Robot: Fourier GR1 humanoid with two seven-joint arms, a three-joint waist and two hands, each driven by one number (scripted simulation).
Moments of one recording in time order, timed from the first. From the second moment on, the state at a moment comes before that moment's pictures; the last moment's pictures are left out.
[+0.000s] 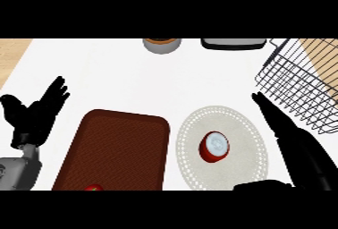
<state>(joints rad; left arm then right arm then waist) -0.18 0.41 -0.01 -1.41 0.24 0.08 0.20 -0.19 -0.50 0.43 -2.20 0.45 0.05 0.98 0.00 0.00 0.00</state>
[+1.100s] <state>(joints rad) -0.21 0.36 0.07 -1.40 0.17 0.01 0.24 -0.11 -0.22 0.44 -1.73 0.66 -0.04 0.68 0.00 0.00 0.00</state>
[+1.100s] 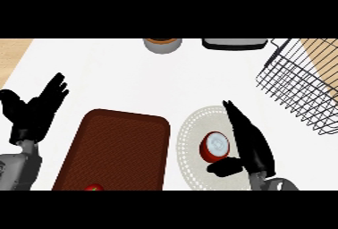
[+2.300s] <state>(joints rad) -0.19 0.29 0.14 -1.40 0.09 -0.05 0.21 0.00 -0.12 0.41 -1.68 0.80 0.00 0.53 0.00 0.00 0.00</state>
